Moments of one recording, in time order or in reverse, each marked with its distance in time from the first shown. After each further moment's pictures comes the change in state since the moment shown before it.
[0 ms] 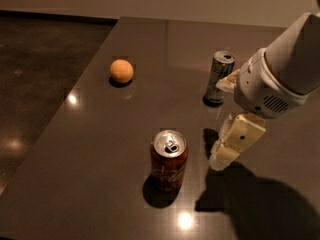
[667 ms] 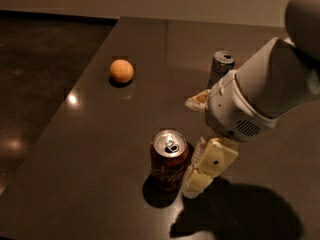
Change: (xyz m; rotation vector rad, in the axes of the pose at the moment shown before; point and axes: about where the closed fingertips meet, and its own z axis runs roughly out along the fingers) arm -0.038 0.052 0.028 -0.121 -0.103 -0.066
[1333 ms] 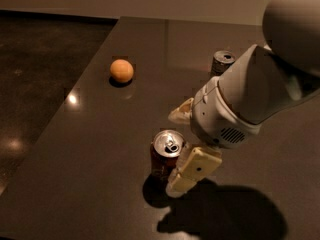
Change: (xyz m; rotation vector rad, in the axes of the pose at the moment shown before) arm -0.016 0.016 0.017 -0.039 -0.005 -0.053
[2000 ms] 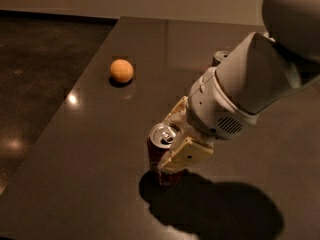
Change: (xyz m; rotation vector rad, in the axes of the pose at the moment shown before) arm -0.016 -0.002 -0.006 -0.022 -0.031 -0.002
